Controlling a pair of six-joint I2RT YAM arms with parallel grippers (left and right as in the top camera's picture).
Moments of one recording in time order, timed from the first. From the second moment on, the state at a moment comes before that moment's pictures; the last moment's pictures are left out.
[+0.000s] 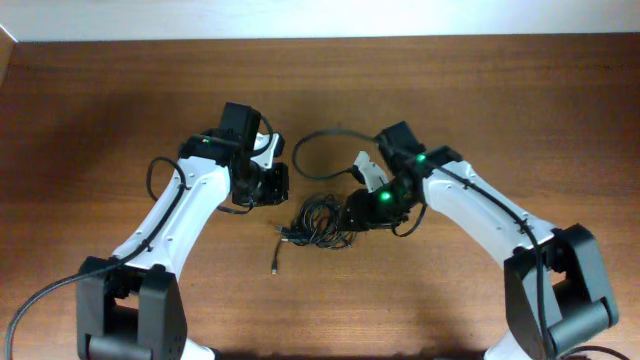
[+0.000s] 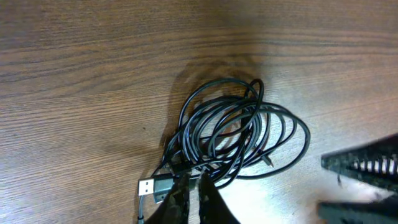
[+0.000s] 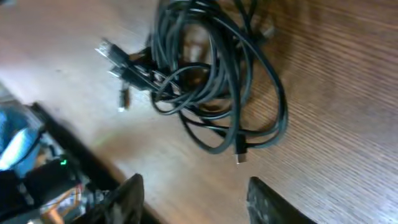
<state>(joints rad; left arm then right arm) -0.22 1.68 1.22 -0.90 0.36 -0.21 0.45 1.78 1.19 -0.82 -0.58 0.23</state>
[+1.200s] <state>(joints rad) -0.27 1.80 1.41 -1.02 0.51 0.01 0.42 1.78 1.19 -0.73 -0.80 0.28</state>
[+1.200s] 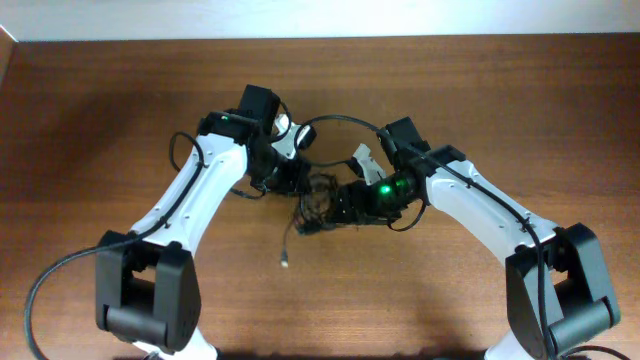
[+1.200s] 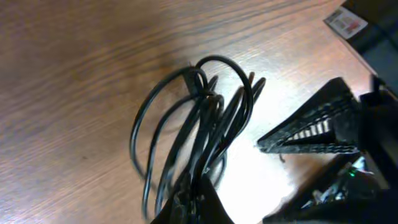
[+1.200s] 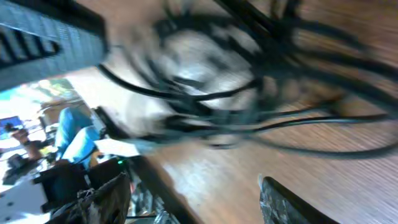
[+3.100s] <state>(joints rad) -0.47 2.01 1.88 -1.18 0.30 -0.17 0.05 1.78 1.18 -0.94 -0.65 0.18</state>
